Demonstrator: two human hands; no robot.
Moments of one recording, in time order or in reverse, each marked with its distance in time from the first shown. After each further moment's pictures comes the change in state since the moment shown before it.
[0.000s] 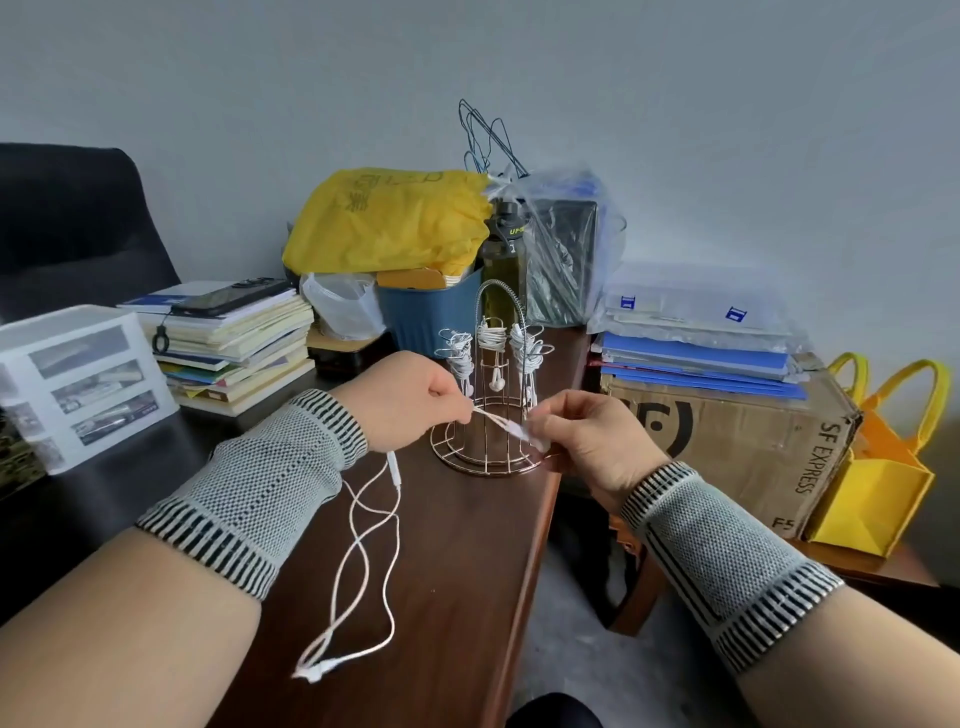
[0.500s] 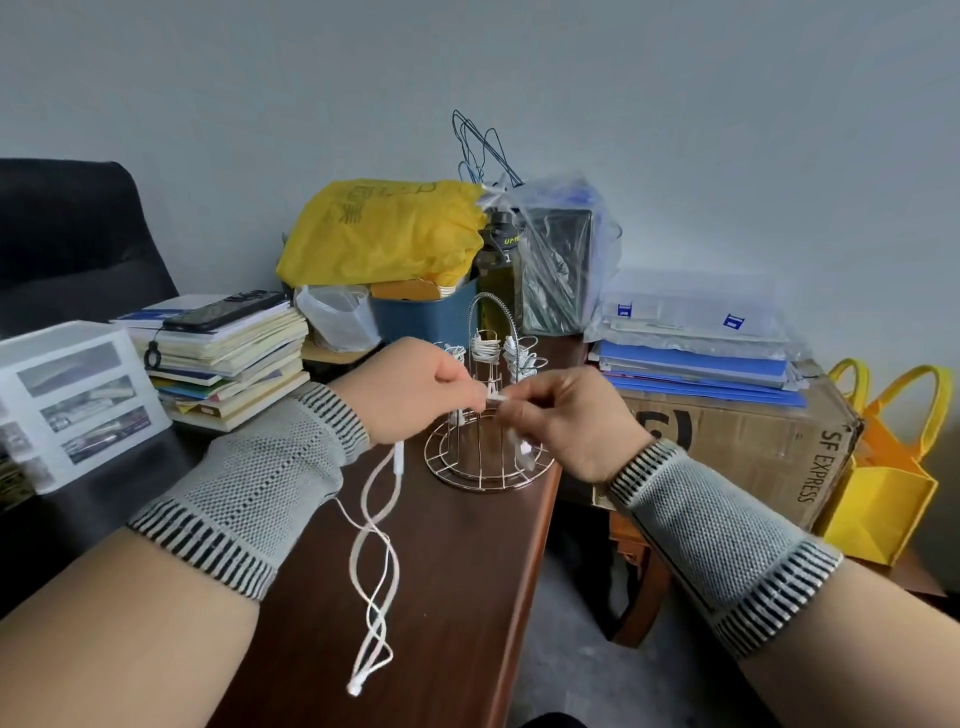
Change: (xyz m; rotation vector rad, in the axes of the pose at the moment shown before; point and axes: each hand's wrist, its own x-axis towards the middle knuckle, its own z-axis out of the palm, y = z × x) left_hand 0.010 0.019 -0.008 -0.125 0.054 0.066; right_hand 0.010 -0.032 0.002 -0.416 -0.122 -0.294
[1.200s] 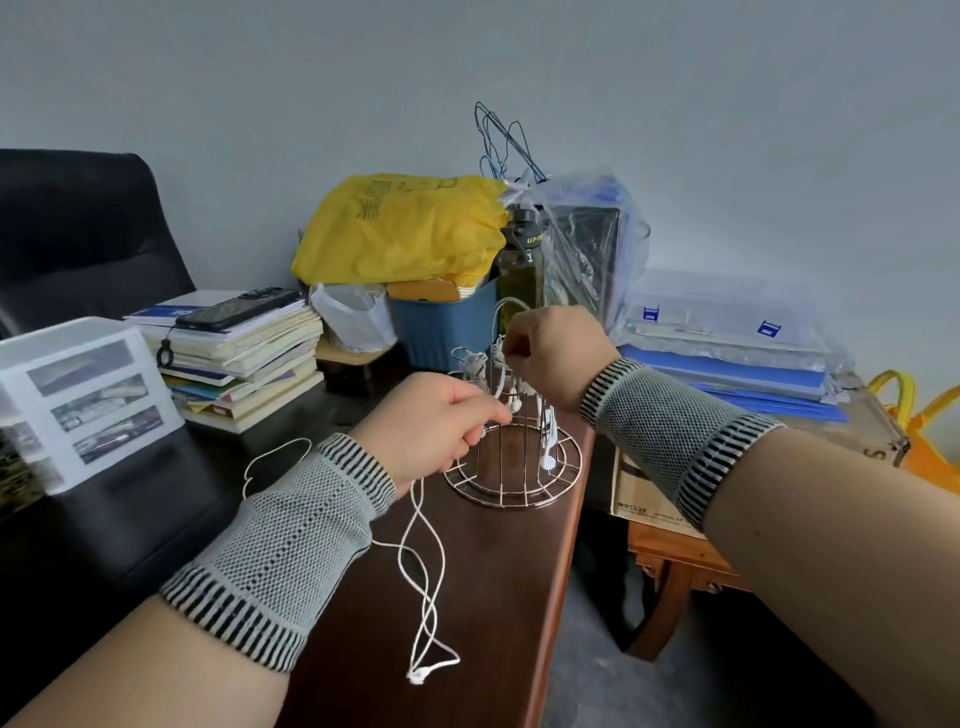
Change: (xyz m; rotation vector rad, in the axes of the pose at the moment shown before) left_hand 0.005 -0.020 0.023 -0.473 0.051 -0.178; right_hand 0.088 -0.017 0.000 -0.835 0.063 -0.181
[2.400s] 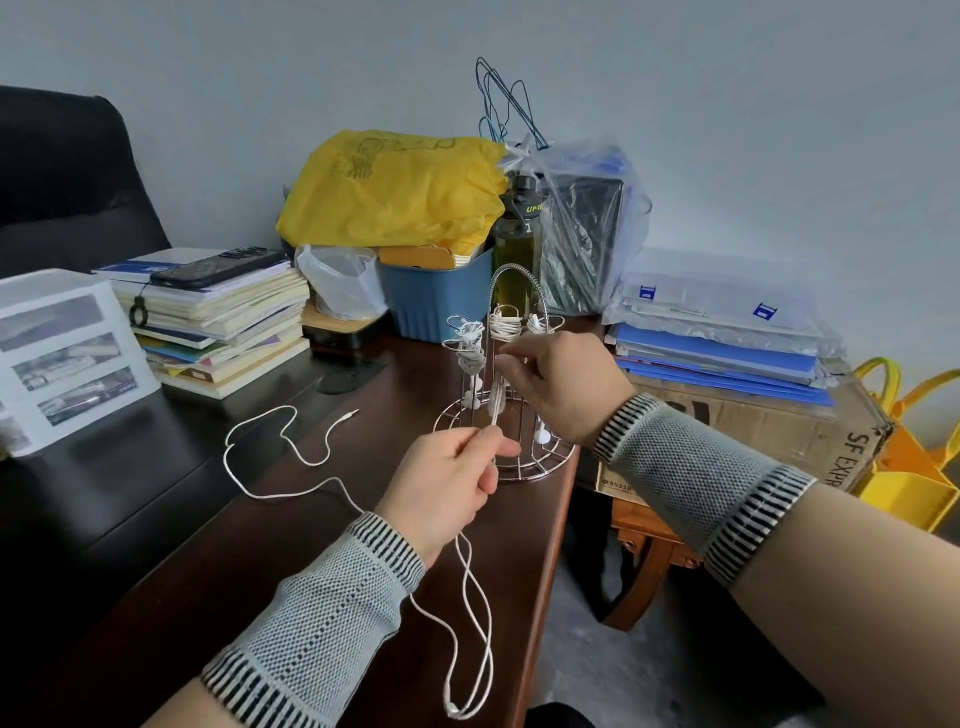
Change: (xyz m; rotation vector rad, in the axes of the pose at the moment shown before) left_hand -0.022 -0.057 0.053 -0.402 0.118 -0.090; right_hand -0.041 0.000 0.026 0.116 0.054 -0.046
